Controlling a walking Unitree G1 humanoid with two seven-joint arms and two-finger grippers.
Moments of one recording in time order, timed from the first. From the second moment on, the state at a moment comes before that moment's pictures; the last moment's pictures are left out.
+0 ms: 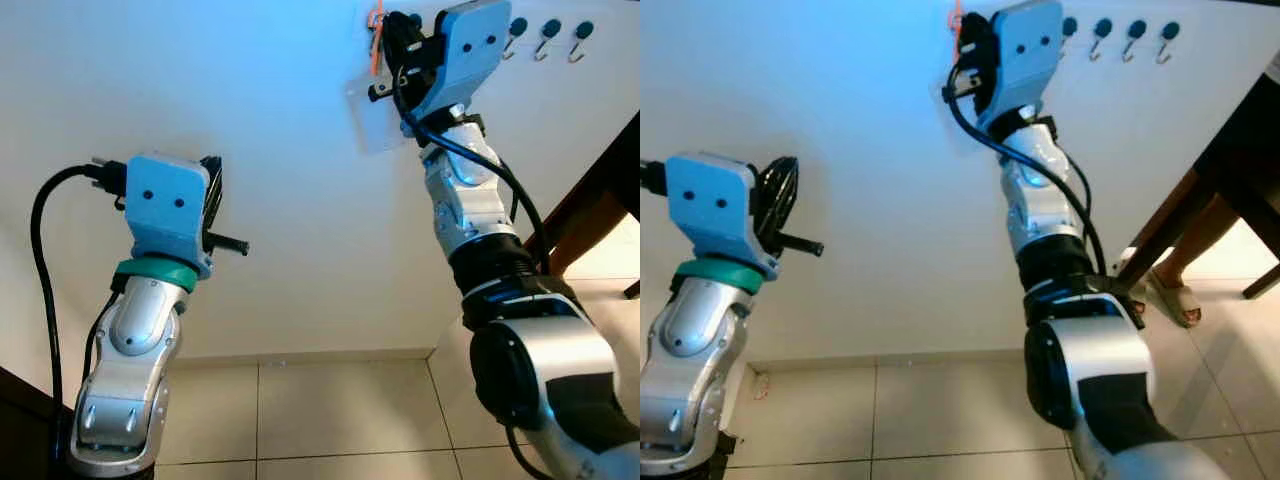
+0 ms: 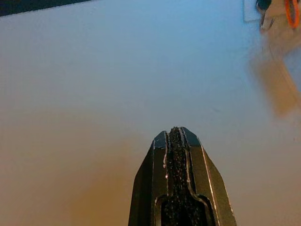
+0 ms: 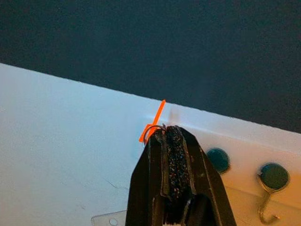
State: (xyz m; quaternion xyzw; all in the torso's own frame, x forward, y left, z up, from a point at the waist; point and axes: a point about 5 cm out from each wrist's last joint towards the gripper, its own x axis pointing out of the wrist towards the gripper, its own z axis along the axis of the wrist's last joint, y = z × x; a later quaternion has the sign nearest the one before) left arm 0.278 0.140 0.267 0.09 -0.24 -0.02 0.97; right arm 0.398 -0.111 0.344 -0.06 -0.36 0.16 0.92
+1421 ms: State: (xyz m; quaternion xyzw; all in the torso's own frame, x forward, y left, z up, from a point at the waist) left arm 0.282 0.144 0.277 0.10 -0.24 -0.01 0.96; right arm 0.412 -0.101 0.354 -0.09 -0.30 0.13 0.94
